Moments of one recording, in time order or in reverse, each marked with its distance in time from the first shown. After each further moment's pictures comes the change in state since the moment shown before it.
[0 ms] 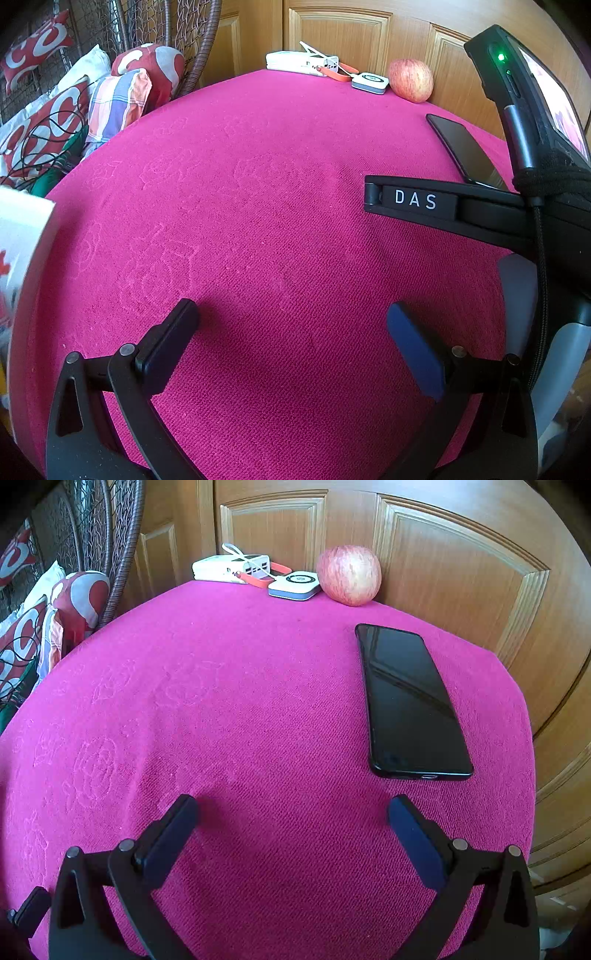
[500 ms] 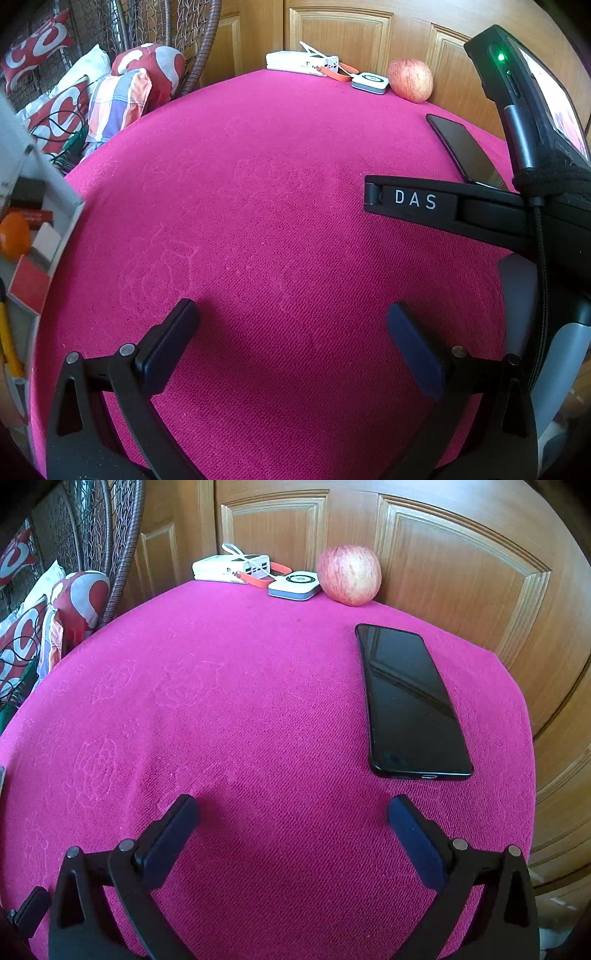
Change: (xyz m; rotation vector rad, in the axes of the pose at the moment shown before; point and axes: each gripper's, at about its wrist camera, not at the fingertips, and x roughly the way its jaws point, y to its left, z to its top) left arm -0.002 -0.001 -0.002 -0.001 -0.007 -0.001; right arm 0.000 0.000 -0.001 -0.001 0.000 -0.001
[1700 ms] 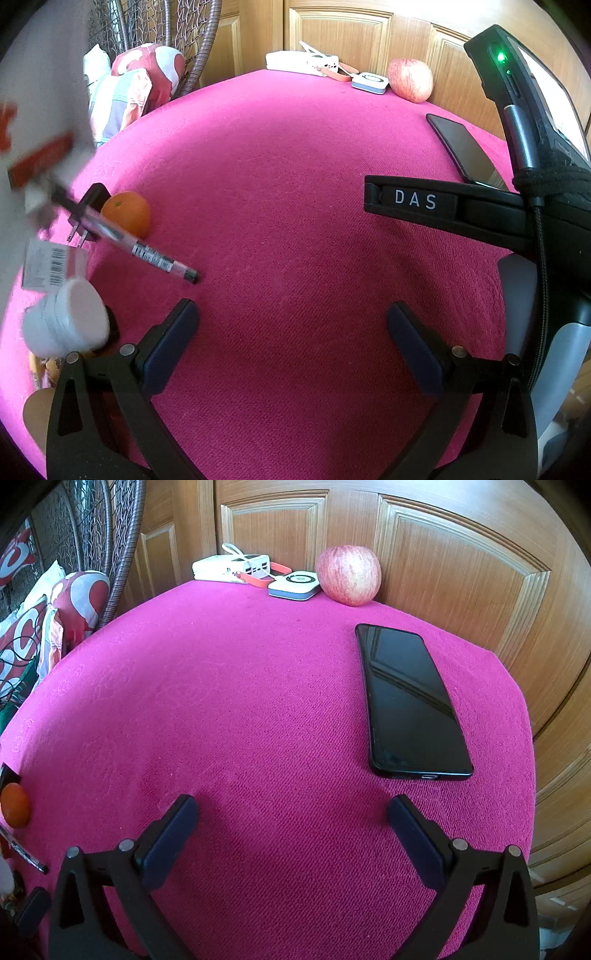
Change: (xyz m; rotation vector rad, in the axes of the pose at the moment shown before) left arm 0.000 0.002 0.000 -0.001 -0.005 -0.002; right arm -0.001 0.000 -0.002 0.000 0.000 -0.002
